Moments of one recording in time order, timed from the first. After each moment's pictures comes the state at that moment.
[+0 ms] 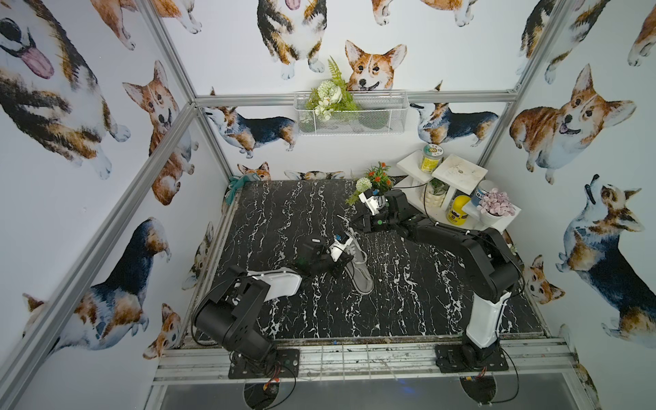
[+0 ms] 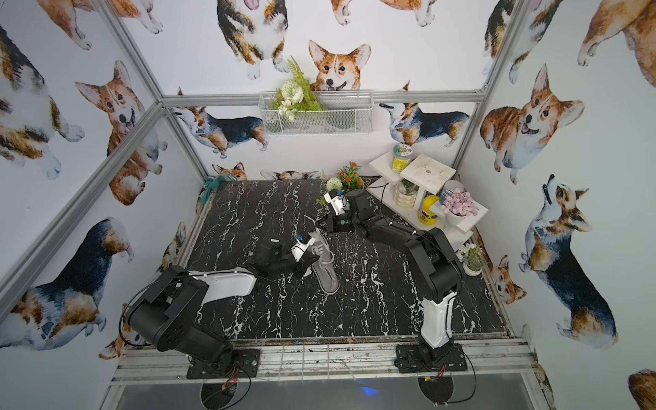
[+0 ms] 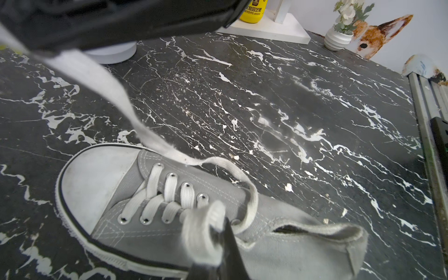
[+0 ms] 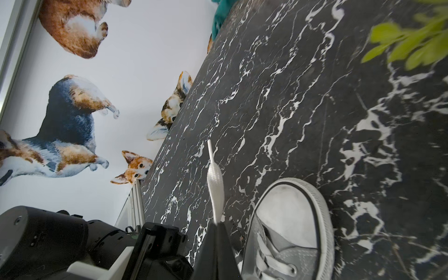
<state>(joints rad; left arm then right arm) -0.50 1.56 0.56 0.45 0.48 0.08 0.48 1.91 1.28 0.06 -0.74 0.48</state>
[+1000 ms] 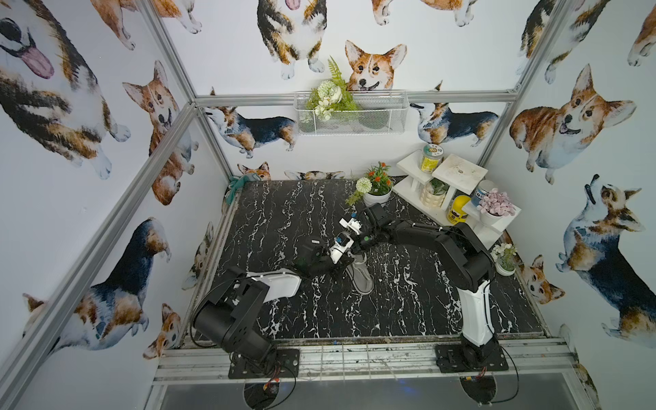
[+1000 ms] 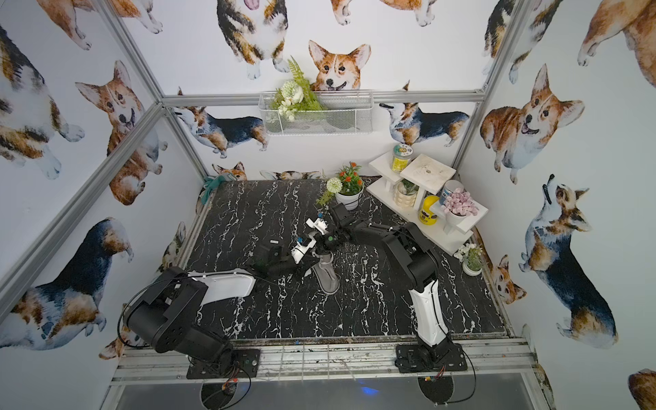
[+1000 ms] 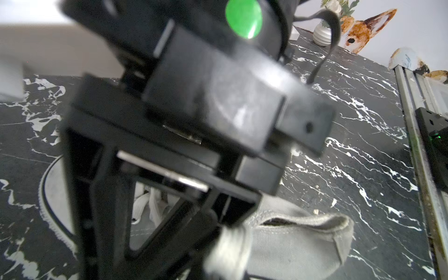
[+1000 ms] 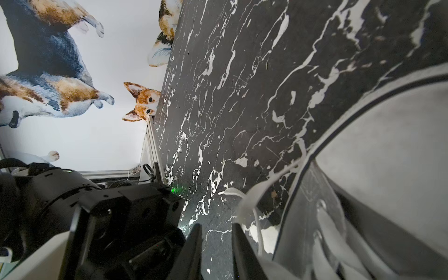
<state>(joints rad) -0.50 1.55 0.55 0.45 0.51 0.10 0.57 2.07 1.37 -0.20 -0.91 0.38</state>
